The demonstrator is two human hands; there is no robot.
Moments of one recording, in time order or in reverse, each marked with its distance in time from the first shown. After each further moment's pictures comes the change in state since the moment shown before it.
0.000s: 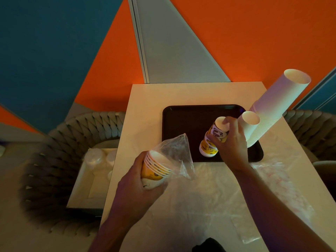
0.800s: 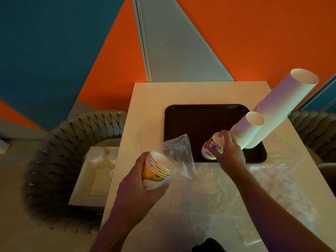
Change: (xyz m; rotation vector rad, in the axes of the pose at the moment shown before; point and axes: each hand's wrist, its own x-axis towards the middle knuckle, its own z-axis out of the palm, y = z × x) left_hand -0.001 -0.006 0.003 0.010 0.010 0.022; right_hand -0.013 0.034 0.018 -0.178 -0.197 0.066
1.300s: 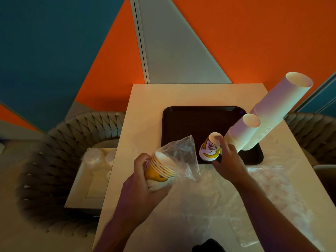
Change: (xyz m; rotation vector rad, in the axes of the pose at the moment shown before) left_hand 0.003 0.006 0.009 -0.048 -0.007 0.002; right_hand -0.015 0.000 -0.011 -0.148 -0.198 0.027
